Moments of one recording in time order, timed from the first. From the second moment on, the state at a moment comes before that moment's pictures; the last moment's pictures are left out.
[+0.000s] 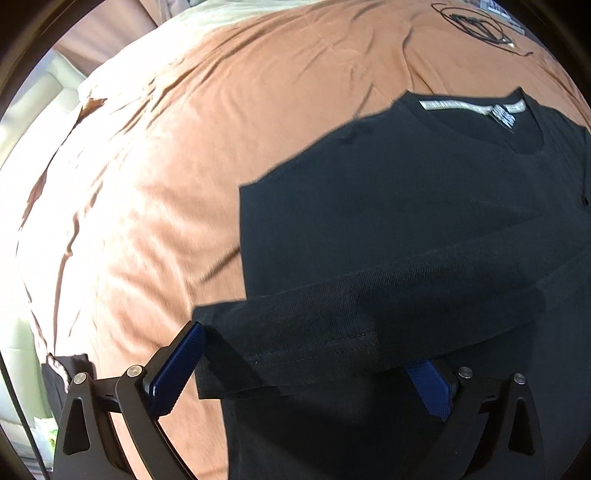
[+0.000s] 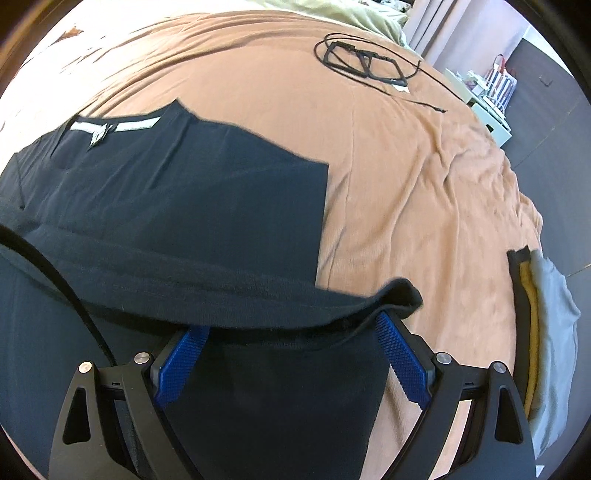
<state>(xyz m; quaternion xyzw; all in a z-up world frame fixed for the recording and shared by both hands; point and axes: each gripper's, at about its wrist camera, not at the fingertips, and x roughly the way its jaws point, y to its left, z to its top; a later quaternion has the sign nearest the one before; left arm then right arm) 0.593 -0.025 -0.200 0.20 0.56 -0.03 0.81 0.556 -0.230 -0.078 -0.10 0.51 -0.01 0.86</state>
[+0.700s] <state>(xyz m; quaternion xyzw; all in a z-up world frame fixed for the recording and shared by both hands) 0.640 0.030 -0.125 0.11 0.50 0.01 0.86 0.555 -0.281 -0.032 0.01 0.45 0.02 0.89</state>
